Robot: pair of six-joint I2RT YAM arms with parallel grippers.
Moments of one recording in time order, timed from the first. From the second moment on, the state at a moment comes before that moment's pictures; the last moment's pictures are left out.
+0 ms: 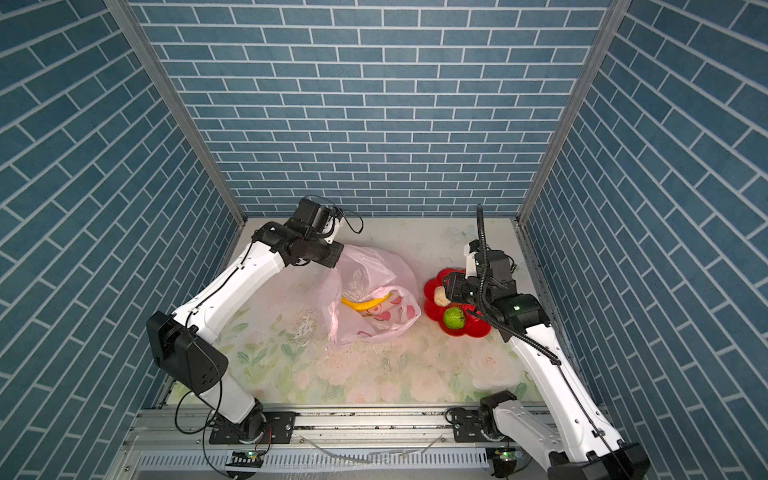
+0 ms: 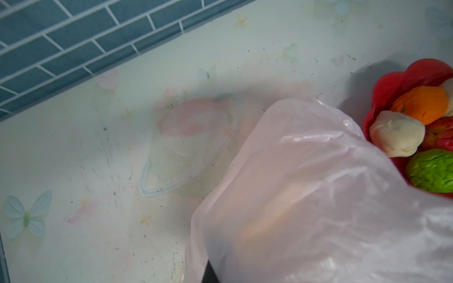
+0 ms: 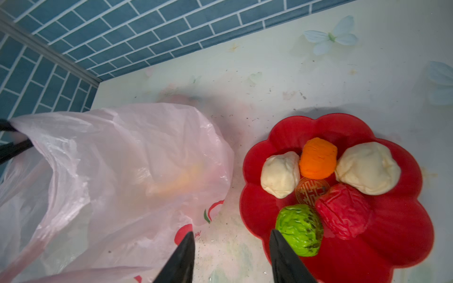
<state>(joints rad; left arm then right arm) -0.49 1.67 1.73 -0.97 -0.05 -0.02 0.38 0.98 1.05 -0.75 -0.14 0.39</state>
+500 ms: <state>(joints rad) -0.46 1.67 1.91 -1.04 -0.06 0.03 0.48 1.01 1.14 -0.66 -0.21 0.40</state>
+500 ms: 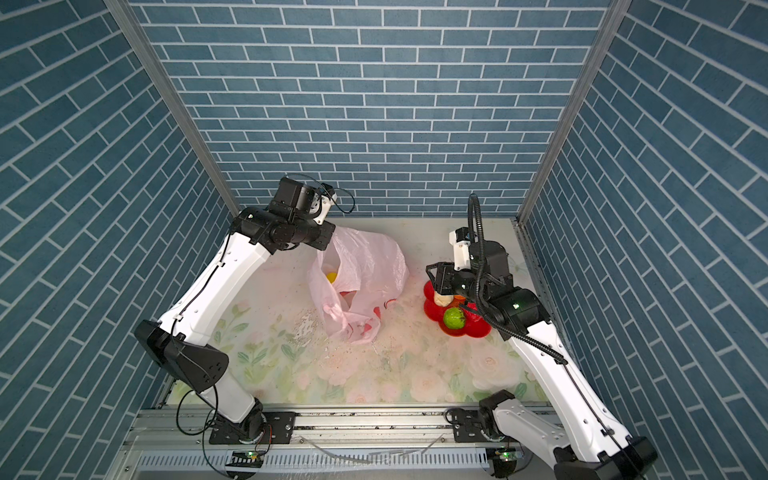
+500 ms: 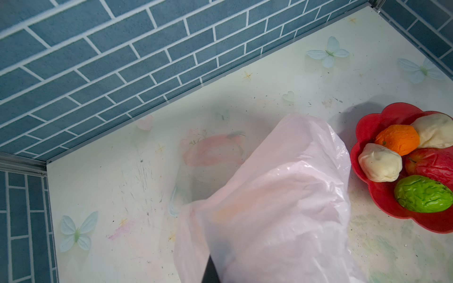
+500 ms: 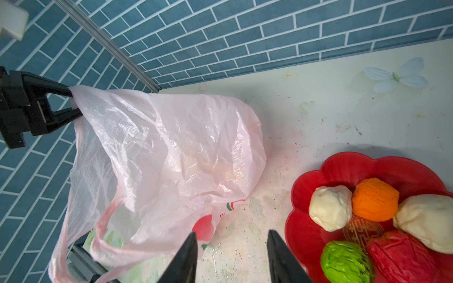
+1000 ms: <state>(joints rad) -0.47 1.48 1.45 -0.99 0.06 -0.06 0.66 1.09 1.18 -0.63 -0.21 0.40</state>
